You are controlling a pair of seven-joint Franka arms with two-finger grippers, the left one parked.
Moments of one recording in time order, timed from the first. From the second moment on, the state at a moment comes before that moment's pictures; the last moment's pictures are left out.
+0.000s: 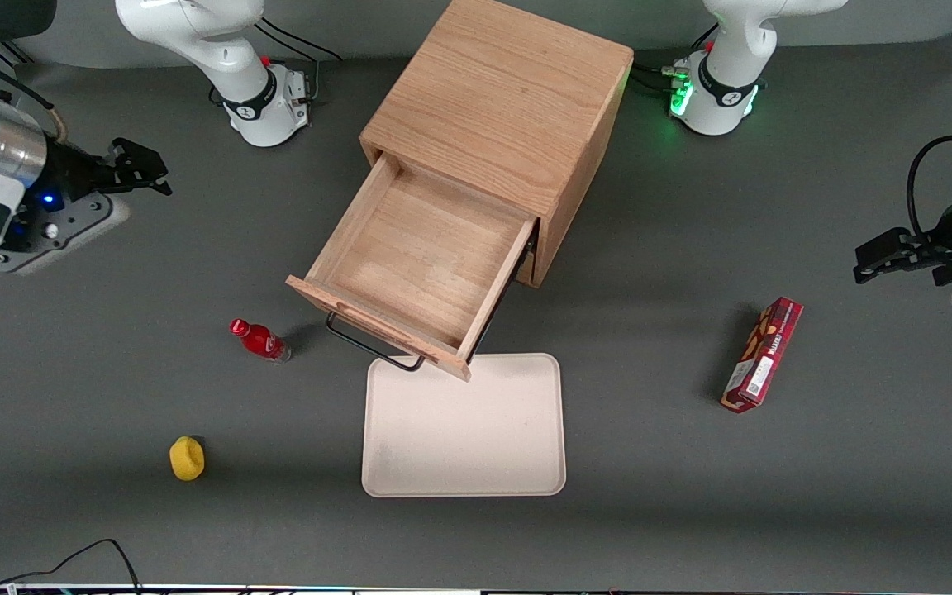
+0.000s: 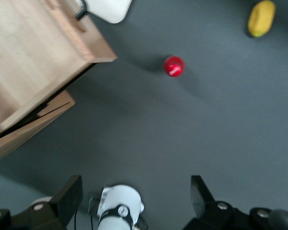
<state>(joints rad) 0.16 0.08 -0.01 -1.41 0.02 1.28 -0.31</state>
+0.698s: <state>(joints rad) 0.16 -0.26 -0.09 -1.90 -0.04 1.53 -0.14</state>
